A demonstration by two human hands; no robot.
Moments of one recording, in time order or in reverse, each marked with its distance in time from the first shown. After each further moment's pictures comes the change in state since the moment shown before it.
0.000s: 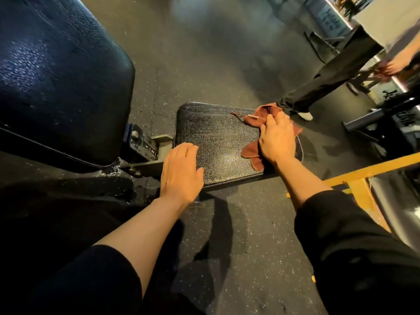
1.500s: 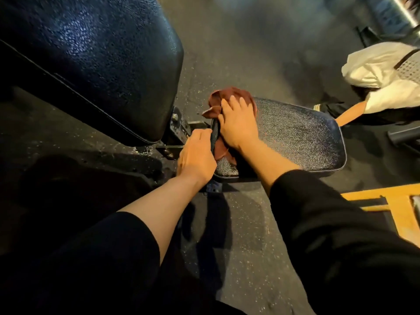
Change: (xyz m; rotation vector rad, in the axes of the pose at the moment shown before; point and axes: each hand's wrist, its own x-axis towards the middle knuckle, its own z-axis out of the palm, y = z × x) left_hand -0.005 -0.022 -0.026 -0.182 -0.036 -0.307; right_hand -0.006 -0.167 0.014 0.028 -0.192 -0.389
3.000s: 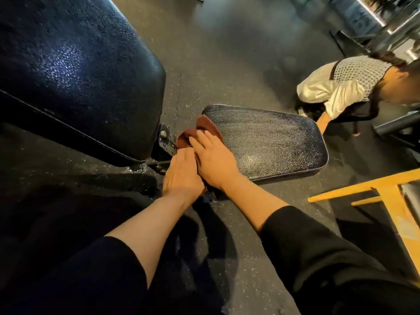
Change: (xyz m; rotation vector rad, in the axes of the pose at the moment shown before) left_hand -0.011 -0.007 -0.005 0.136 -0.041 0.068; right_hand -0.062 -0.030 0.004 0.034 0.037 -0.238
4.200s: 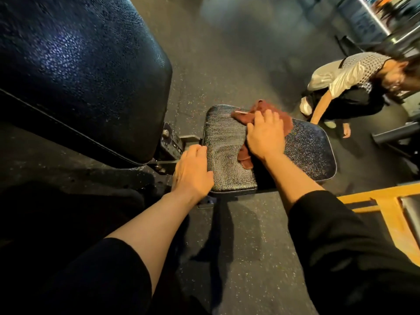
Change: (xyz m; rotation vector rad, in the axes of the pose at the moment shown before) left_hand 0.025 0.002 0.008 0.030 -0.064 0.071; right_hand 0.029 0.108 -0.018 -0.059 0.057 0.504
